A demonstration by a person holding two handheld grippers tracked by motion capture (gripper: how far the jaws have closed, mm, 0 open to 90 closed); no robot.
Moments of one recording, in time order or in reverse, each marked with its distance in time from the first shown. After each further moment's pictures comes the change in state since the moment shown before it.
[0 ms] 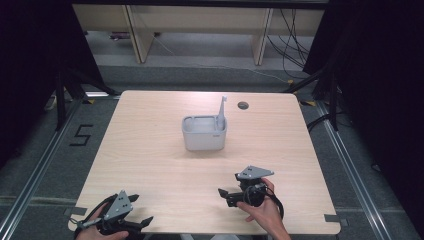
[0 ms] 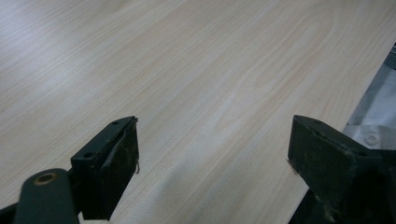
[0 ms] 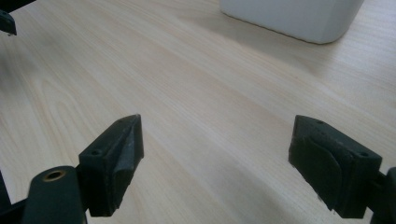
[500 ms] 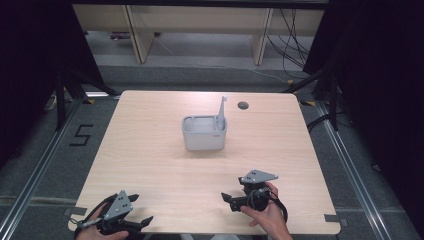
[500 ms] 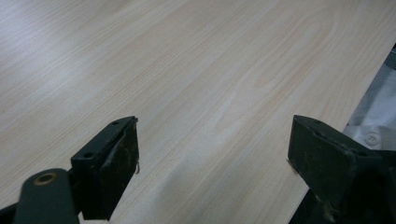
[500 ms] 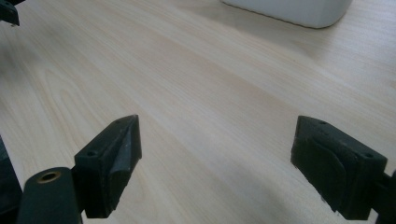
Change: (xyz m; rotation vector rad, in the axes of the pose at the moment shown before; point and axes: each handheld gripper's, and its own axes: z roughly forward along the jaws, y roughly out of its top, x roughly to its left) left arm 0.001 -0.001 0.000 0.005 0.010 0.018; right arm 0.001 -0.011 -0.009 0.017 0.000 0.029
